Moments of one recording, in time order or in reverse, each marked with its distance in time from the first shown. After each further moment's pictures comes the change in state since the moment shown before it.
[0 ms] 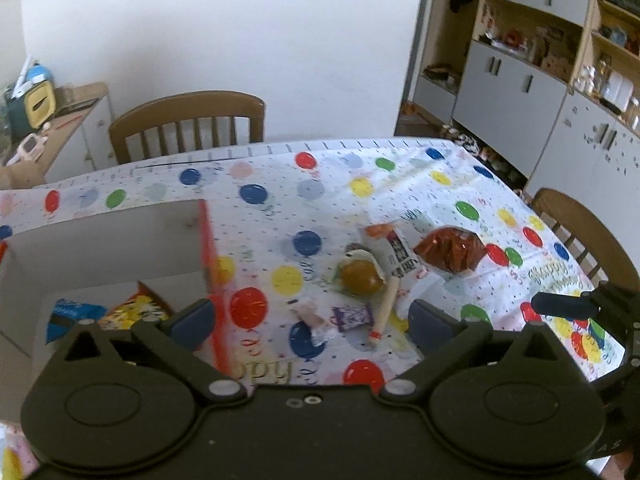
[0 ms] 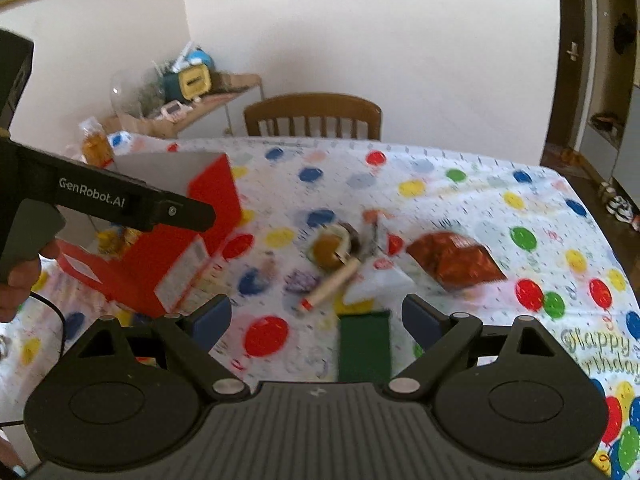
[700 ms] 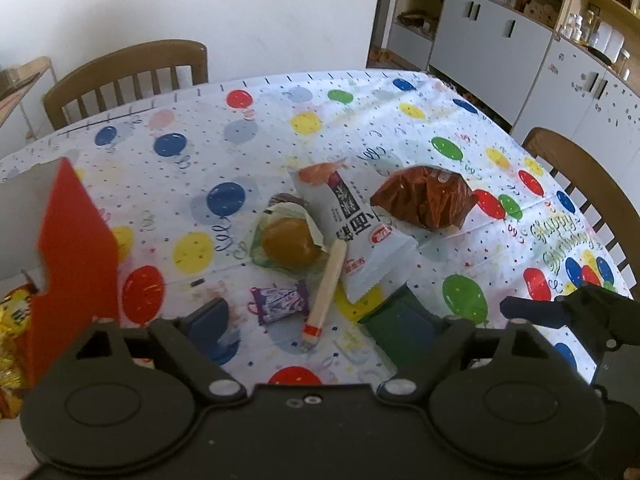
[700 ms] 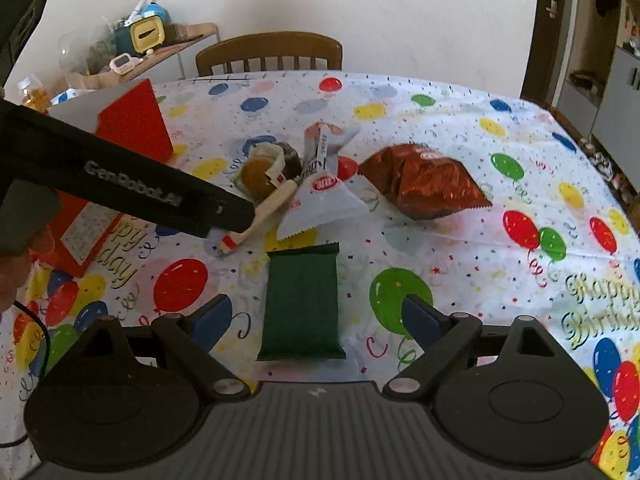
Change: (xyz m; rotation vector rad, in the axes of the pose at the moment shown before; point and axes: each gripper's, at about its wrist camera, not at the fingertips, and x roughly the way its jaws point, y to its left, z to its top) left arm 0.101 -0.056 -0.007 0.063 0.148 -0.060; right arm 0.066 -0.036 -0.029 0.058 0.129 -0.059
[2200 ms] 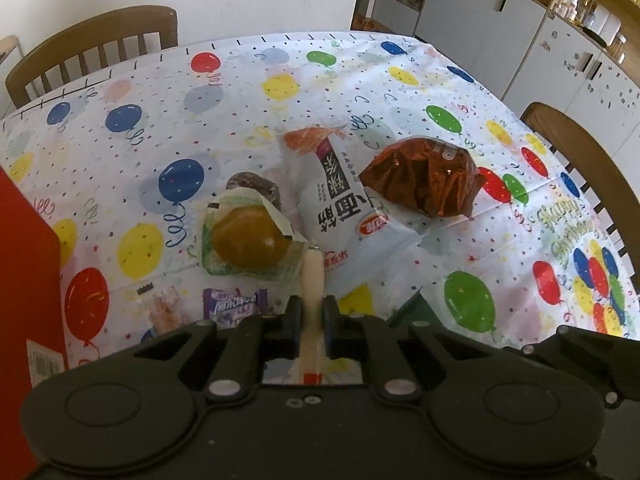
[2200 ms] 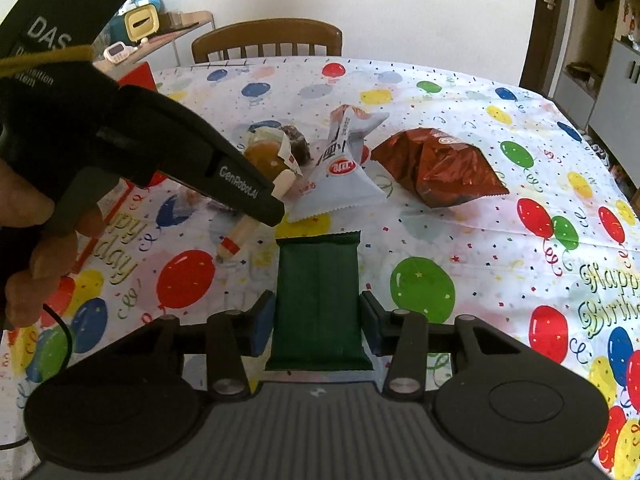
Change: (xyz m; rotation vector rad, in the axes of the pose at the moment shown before) left arm 0.045 -0.003 0.011 0.000 0.096 -0.062; right arm 0.003 0.018 -0.001 -0.003 0.026 -0.028
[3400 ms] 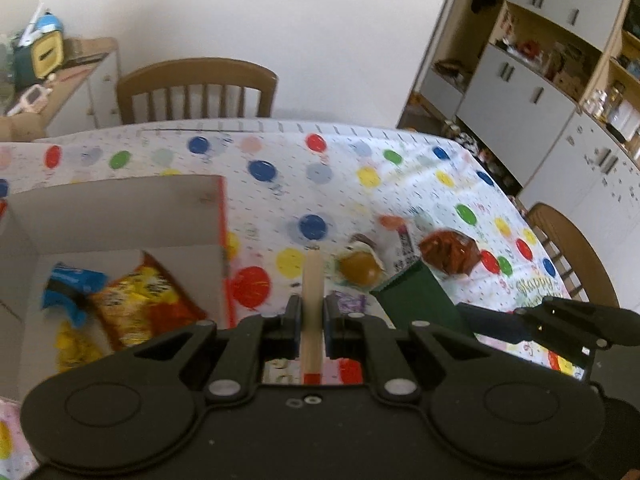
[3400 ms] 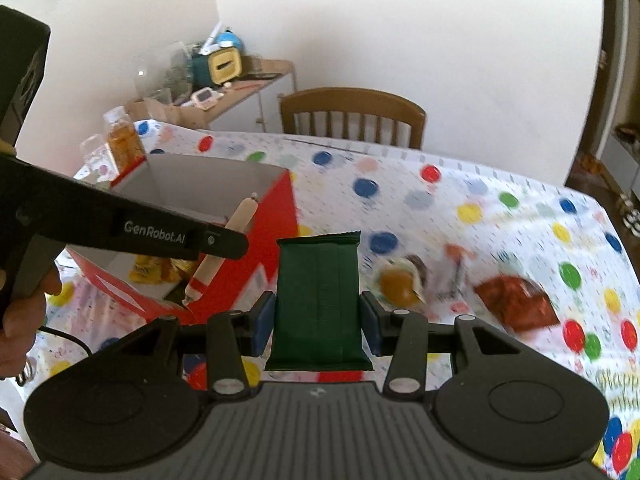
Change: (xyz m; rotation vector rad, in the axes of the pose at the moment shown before) left arm -0.167 0.082 -0.032 -0.193 -0.182 0.055; right arm -0.076 0.106 0.083 -0.139 -0.123 0.141
